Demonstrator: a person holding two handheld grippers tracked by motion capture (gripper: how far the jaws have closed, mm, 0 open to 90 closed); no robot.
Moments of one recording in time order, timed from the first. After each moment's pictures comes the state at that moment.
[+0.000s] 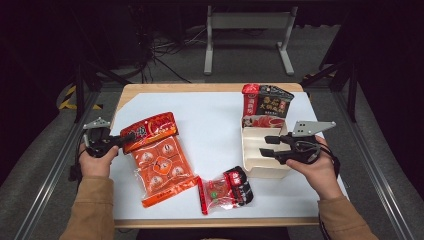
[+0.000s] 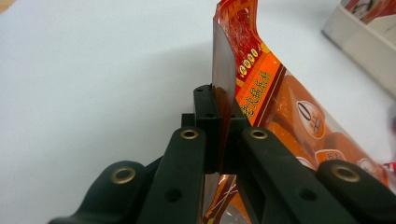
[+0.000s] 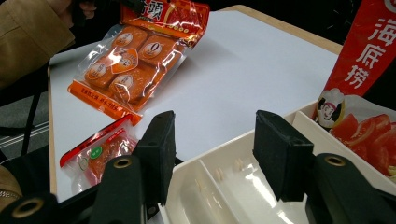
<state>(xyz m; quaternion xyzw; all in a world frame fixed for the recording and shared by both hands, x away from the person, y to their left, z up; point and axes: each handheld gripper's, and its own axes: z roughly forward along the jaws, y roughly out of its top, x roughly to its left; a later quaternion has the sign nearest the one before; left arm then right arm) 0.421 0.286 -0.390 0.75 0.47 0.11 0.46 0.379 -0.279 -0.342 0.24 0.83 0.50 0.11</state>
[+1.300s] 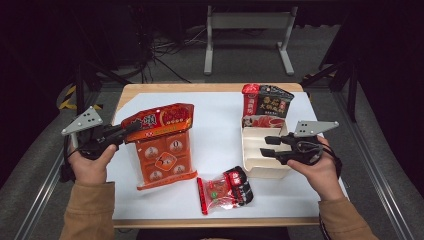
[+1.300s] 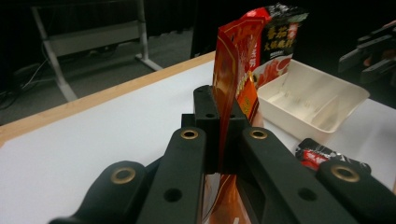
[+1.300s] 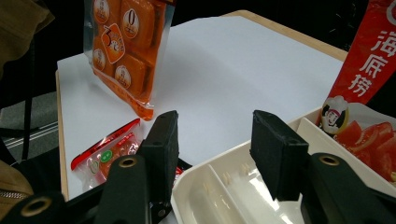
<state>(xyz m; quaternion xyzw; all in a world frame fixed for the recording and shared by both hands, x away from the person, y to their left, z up) 0.360 0.247 -0.296 0.74 0.32 0.18 0.56 0.372 -0.277 -0.333 0.23 0.82 0.50 0.11</state>
